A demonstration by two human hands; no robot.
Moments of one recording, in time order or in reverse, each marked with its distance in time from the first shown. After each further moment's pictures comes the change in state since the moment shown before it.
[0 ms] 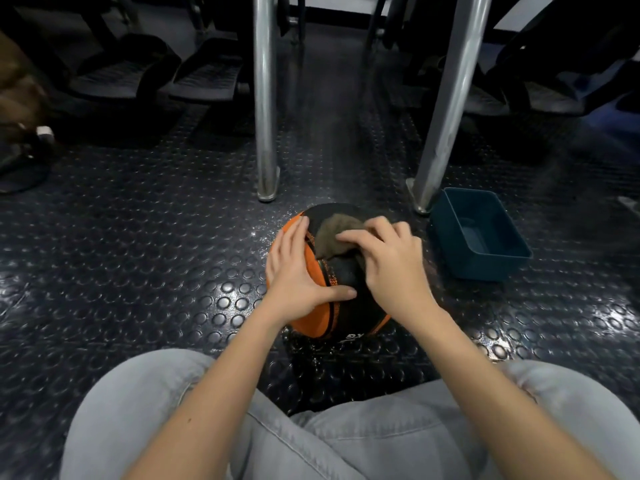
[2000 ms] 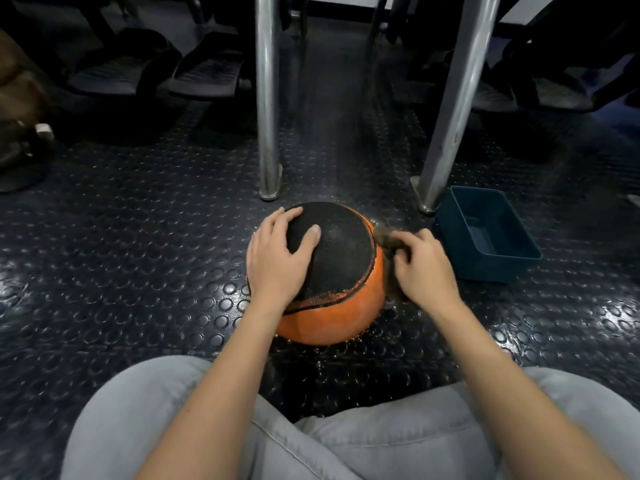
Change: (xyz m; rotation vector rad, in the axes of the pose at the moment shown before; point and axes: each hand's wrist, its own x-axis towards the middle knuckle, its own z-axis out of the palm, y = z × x) left_hand 0.024 -0.008 -0.011 -0.027 0.367 -0.058; right_hand -0.001 0.051 0.015 0.013 -0.148 0.407
